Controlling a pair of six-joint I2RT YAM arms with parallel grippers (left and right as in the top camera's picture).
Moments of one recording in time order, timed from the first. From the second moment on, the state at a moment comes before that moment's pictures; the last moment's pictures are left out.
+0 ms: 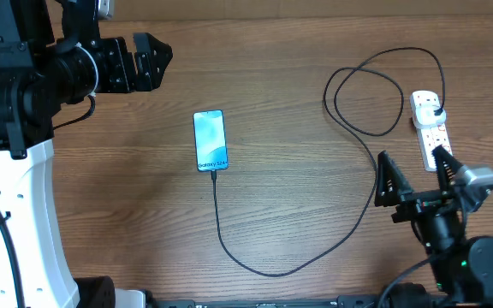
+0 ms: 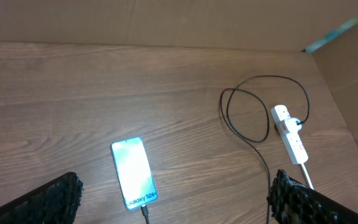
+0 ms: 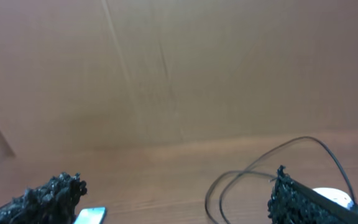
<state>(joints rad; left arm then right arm) 0.02 1.59 2.21 -1.36 0.46 -0.11 0.02 0.29 0.57 -0.25 -0.16 0.22</state>
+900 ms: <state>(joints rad) 0.02 1.59 2.21 -1.36 0.46 -0.11 0.06 0.01 0.04 0.16 -0.04 0.22</state>
